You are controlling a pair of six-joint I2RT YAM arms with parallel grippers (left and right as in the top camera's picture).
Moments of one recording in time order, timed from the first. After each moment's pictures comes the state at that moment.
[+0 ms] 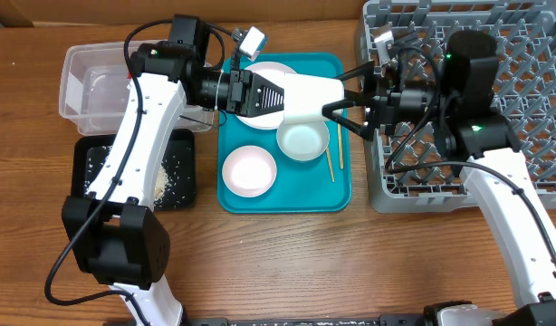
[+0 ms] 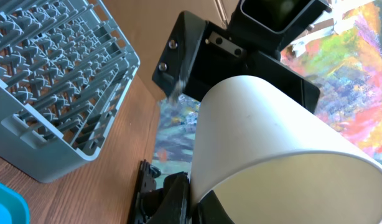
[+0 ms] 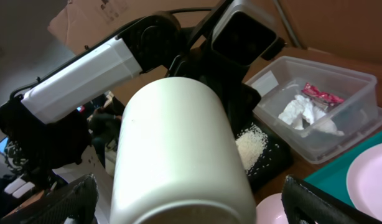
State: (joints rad) left arm -0.17 1.91 1.81 -1.20 1.53 0.21; right arm 0.15 1.46 1.27 -0.12 -1.30 0.28
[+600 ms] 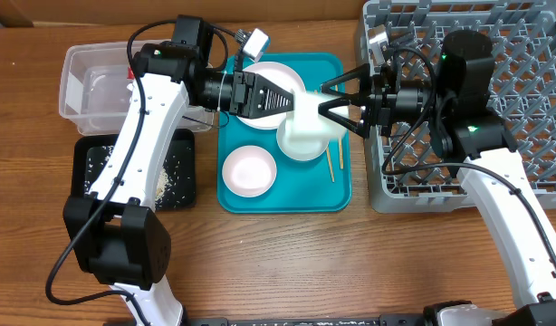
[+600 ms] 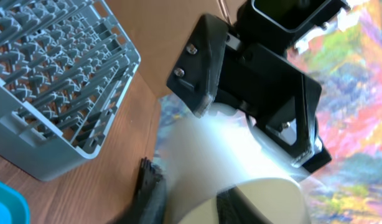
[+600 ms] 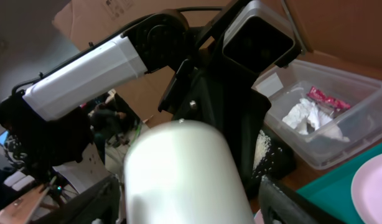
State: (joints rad) left arm -0.18 1.91 1.81 -1.21 1.52 0.22; right arm 0.16 1.47 1.27 -0.09 -1.30 0.28
